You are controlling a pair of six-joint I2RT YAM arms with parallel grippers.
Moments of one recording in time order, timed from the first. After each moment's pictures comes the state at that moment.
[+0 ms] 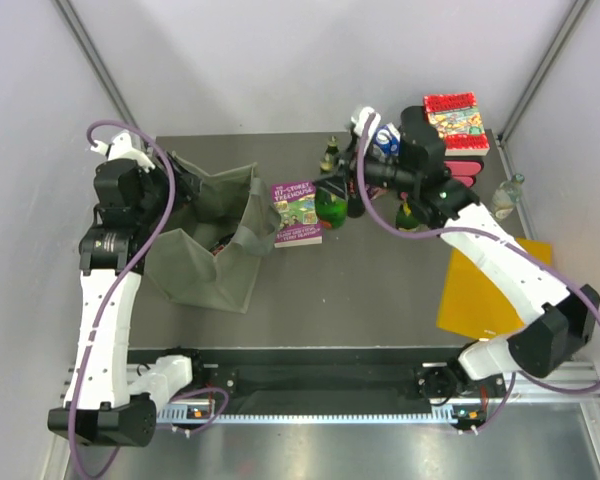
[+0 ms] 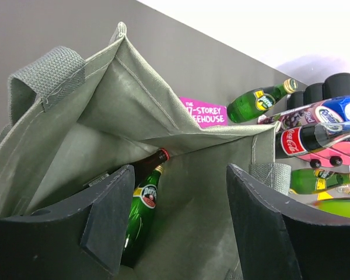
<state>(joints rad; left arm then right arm) -0.01 1.02 1.33 -0.66 0.07 -0.50 0.57 1.42 1.45 -0.11 -0.62 -0.04</state>
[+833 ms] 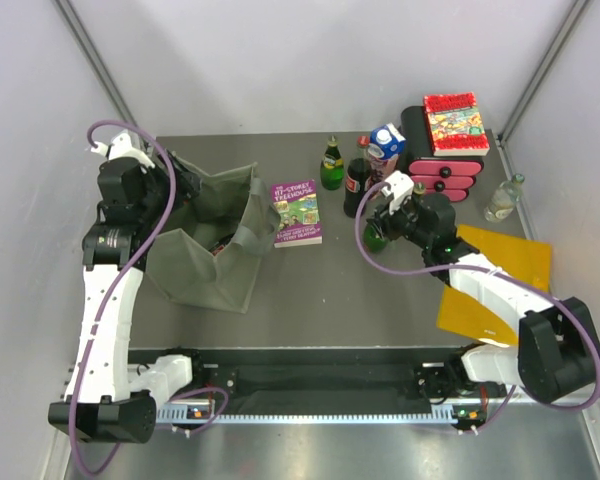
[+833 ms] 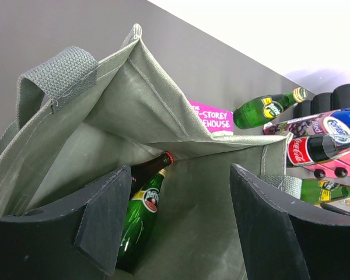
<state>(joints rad) -0.01 1.04 1.31 -0.64 0.03 -0.53 0.37 1.26 0.70 0.26 -0.28 -0.19</state>
